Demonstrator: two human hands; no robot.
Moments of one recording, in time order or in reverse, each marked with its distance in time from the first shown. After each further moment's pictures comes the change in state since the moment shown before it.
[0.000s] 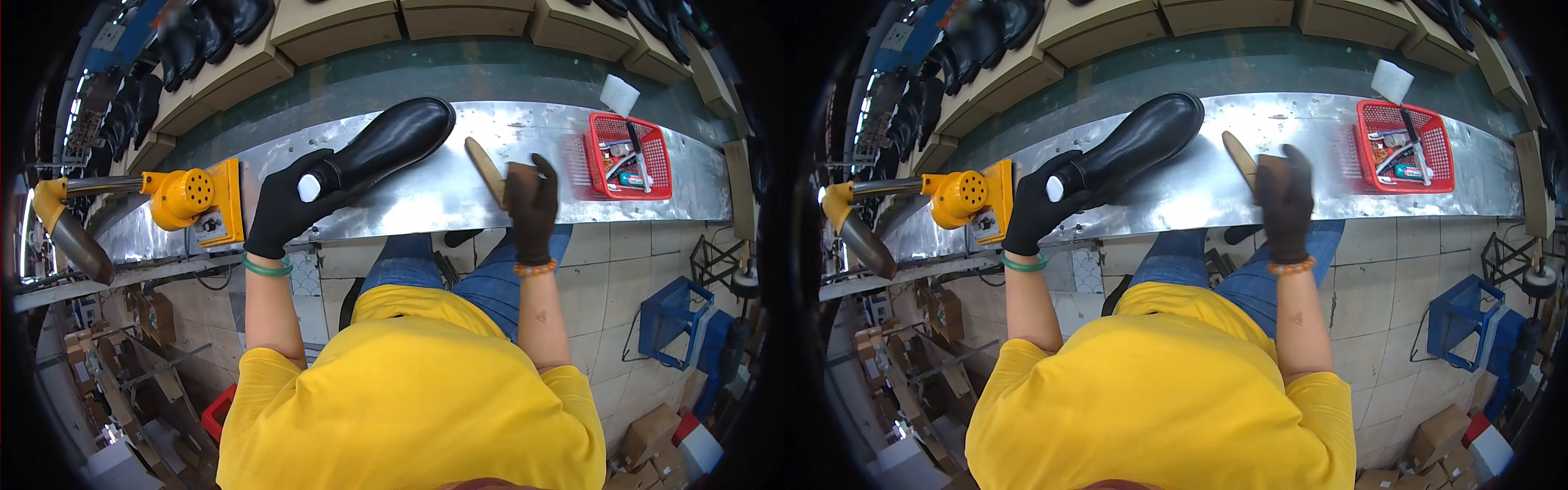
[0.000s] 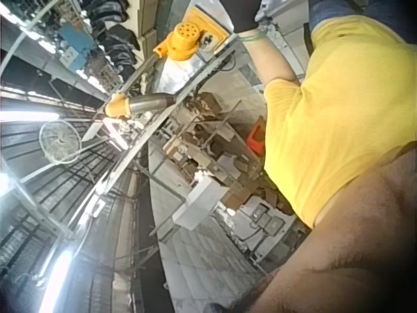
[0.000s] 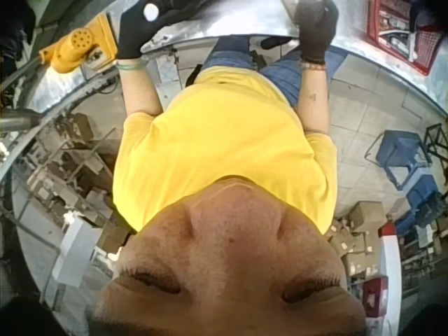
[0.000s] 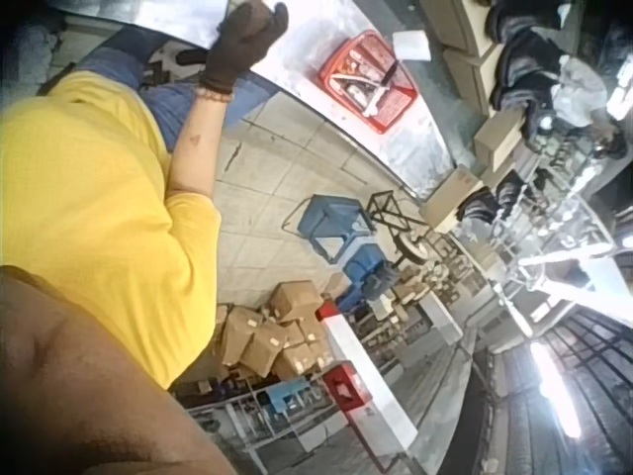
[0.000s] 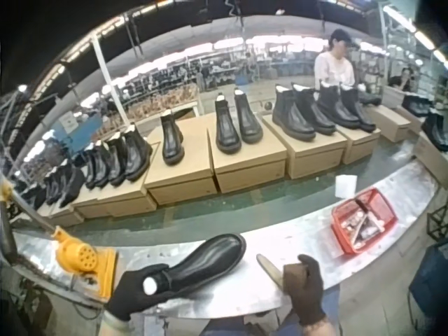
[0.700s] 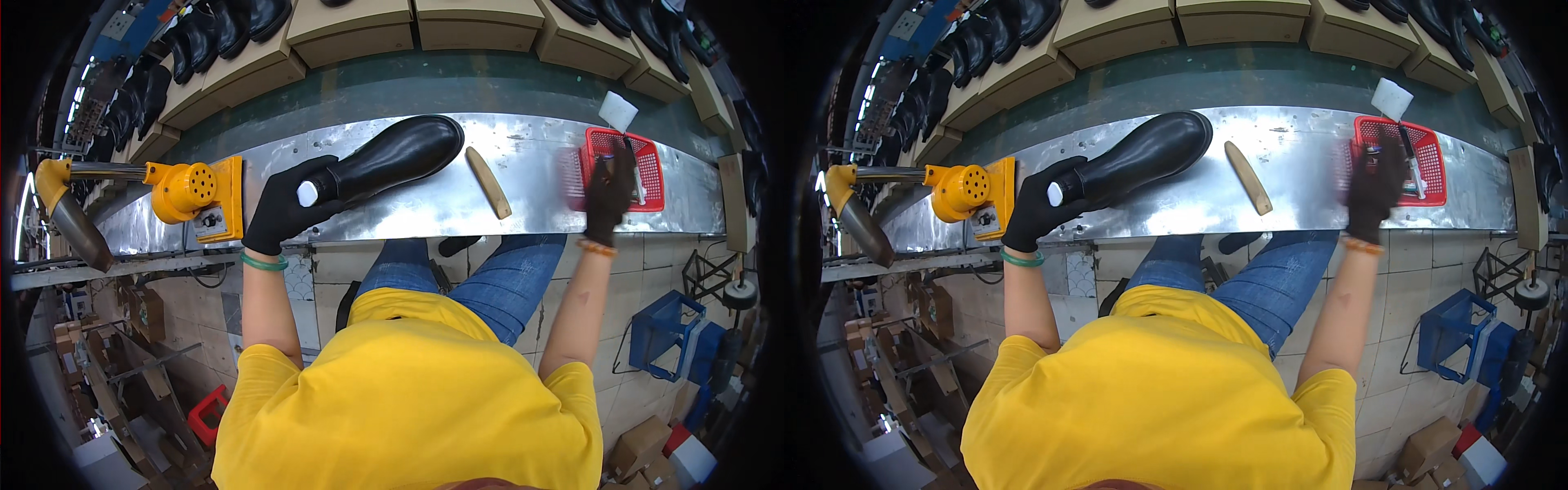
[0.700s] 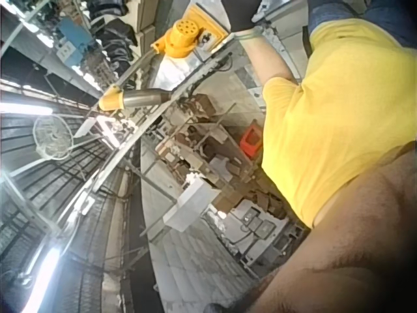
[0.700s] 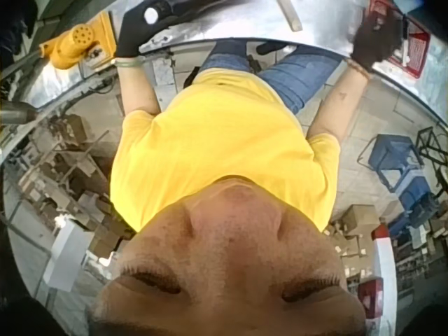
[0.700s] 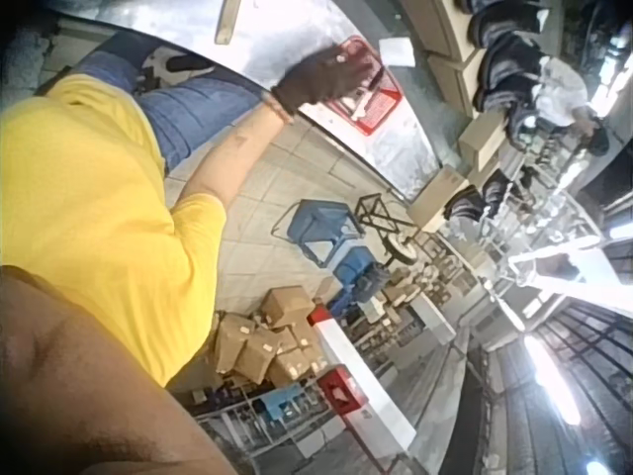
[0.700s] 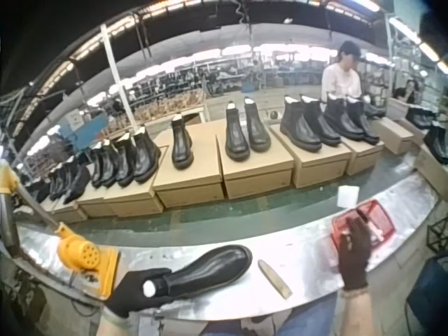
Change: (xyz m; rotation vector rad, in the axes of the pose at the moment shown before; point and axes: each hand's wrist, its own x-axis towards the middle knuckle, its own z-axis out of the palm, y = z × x) left_hand -0.011 -0.014 -0.012 -0.076 -0.045 0.085; right_hand 0.095 0.012 -0.093 -0.994 0.284 -0.505
